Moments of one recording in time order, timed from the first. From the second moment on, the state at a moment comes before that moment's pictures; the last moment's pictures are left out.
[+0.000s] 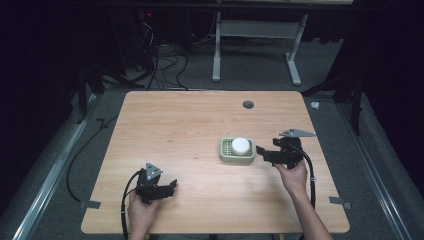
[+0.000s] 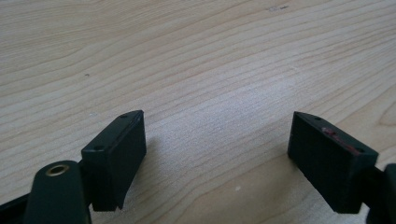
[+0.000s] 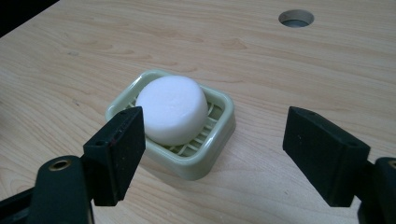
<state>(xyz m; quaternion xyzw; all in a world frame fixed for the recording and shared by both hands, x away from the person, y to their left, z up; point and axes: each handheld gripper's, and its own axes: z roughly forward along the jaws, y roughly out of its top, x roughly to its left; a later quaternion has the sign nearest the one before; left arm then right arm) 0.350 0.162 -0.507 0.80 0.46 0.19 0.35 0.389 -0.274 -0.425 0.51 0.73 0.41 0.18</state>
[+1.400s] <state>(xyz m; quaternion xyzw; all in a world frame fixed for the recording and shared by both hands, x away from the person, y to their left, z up) 0.350 0.162 -0.507 0.80 0.45 0.19 0.35 0.352 -0.312 -0.433 0.53 0.71 0.42 0.19</state>
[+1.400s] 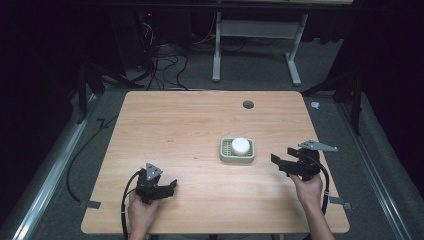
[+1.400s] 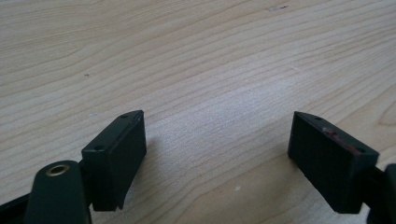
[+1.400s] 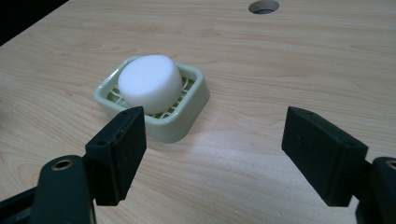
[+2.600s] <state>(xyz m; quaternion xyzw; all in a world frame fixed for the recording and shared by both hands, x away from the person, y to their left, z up) 0.350 0.161 -0.507 0.80 0.45 0.19 0.35 0.334 -0.309 -0.452 0.54 0.71 0.42 0.17</state>
